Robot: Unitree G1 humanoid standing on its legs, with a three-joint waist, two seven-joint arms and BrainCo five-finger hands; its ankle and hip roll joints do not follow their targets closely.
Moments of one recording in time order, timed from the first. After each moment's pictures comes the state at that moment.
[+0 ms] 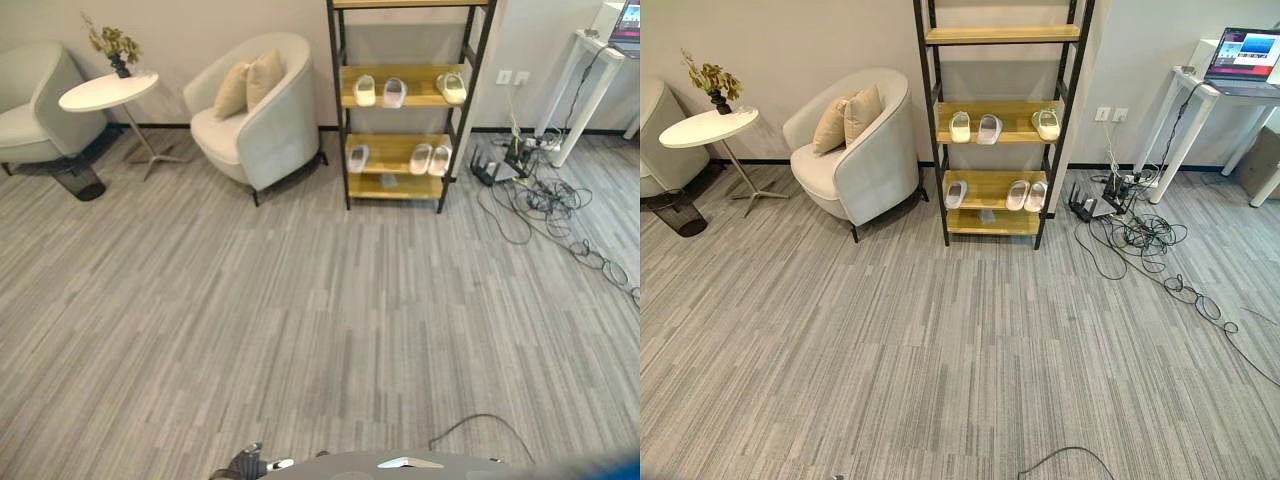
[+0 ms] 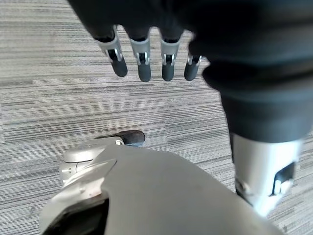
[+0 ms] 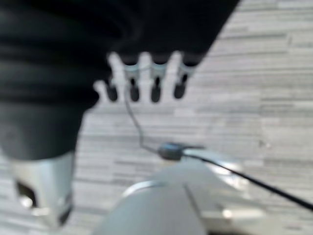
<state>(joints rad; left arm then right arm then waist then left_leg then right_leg) 0.05 0.20 -0.26 1.32 -0.11 -0.16 0.00 0.05 -0.24 0.17 1.37 0.27 -0.09 -0.01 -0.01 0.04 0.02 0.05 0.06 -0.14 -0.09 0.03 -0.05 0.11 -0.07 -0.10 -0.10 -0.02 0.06</state>
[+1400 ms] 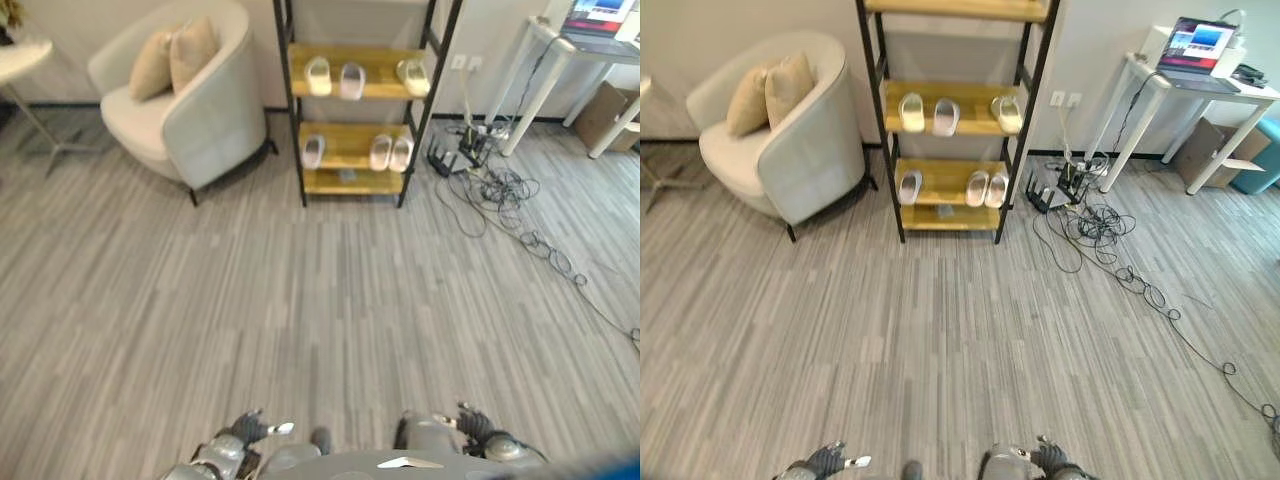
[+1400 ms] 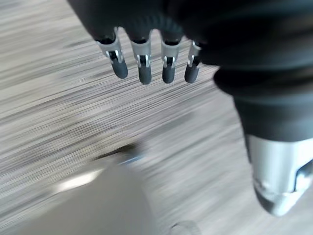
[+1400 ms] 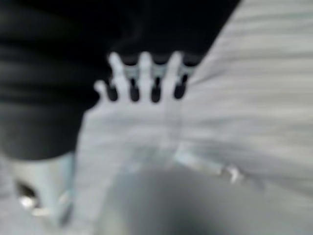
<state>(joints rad) -0.14 0.22 -0.34 1.36 -0.09 -0.15 0.03 -0.05 -0.25 0.28 1.24 0.23 -0.10 -0.05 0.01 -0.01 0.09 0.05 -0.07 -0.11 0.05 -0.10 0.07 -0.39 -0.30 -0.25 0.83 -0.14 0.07</state>
